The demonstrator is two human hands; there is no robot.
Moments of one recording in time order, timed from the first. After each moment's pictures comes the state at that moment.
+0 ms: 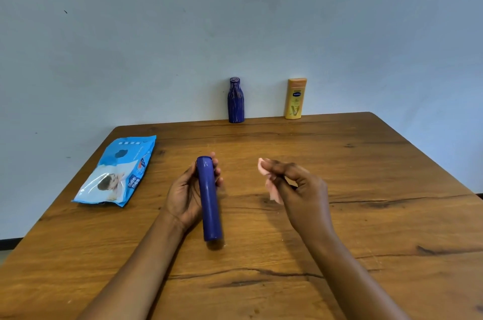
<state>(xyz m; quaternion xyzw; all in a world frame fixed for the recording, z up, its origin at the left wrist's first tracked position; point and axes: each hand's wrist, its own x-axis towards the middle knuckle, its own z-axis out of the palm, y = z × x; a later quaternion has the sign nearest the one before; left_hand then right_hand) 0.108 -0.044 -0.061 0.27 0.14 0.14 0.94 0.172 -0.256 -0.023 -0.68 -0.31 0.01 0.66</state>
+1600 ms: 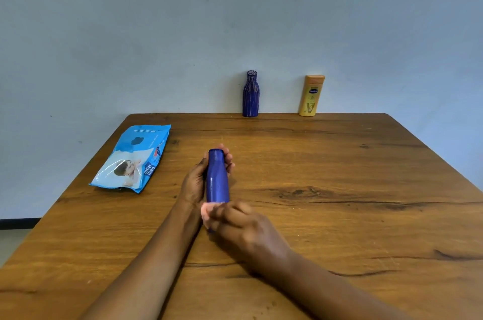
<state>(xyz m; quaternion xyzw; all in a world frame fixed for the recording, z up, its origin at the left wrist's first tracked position) 0.117 -0.023 -0.085 0.28 0.14 0.17 0.93 0.123 -0.199 -0.072 -0.66 -0.67 -0.12 0.30</state>
